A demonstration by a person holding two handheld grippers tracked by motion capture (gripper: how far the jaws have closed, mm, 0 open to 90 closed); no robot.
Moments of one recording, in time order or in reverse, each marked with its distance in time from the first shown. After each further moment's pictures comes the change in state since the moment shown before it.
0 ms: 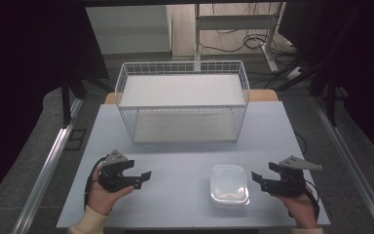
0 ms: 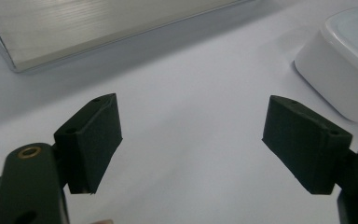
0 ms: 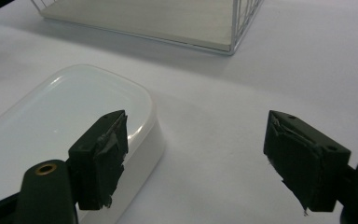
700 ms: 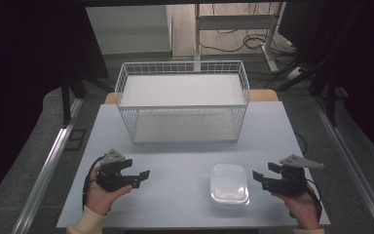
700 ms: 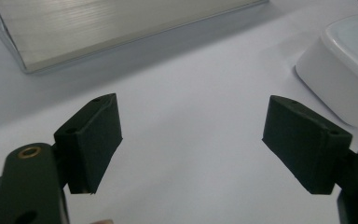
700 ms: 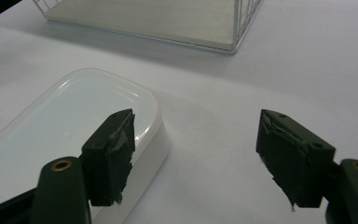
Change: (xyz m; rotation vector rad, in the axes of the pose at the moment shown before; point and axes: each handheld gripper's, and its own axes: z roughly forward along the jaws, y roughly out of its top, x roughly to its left) left arm 0.001 0.002 -0.006 -0.006 0.020 -0.019; right arm 0.001 0.006 -0.005 0.028 0.006 0.016
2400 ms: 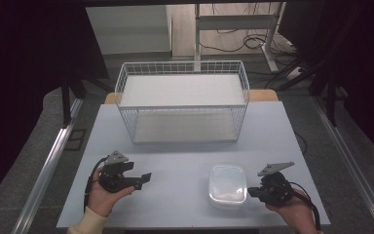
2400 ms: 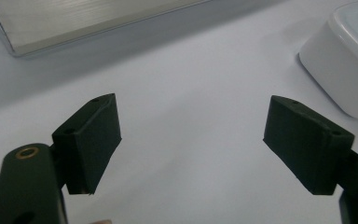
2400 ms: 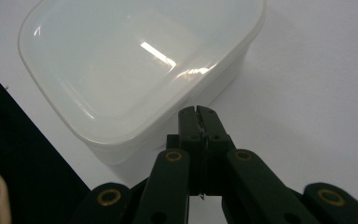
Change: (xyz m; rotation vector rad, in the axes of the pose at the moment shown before) left arm -0.003 -0.002 0.006 0.048 0.000 -0.008; right arm 0.033 -0.004 0.015 0.389 0.143 -0.159
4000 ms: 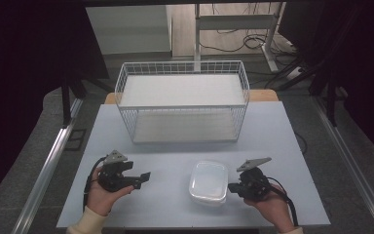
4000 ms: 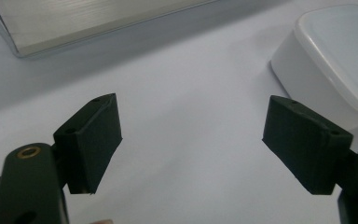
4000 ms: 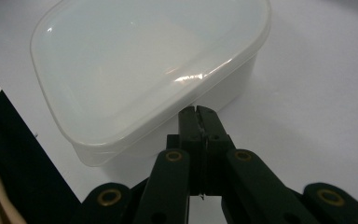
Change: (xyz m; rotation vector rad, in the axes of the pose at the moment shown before) left arm 0.003 0.000 -0.001 -0.003 -0.001 -0.001; right arm 0.029 0.034 0.033 -0.035 0.045 -0.019
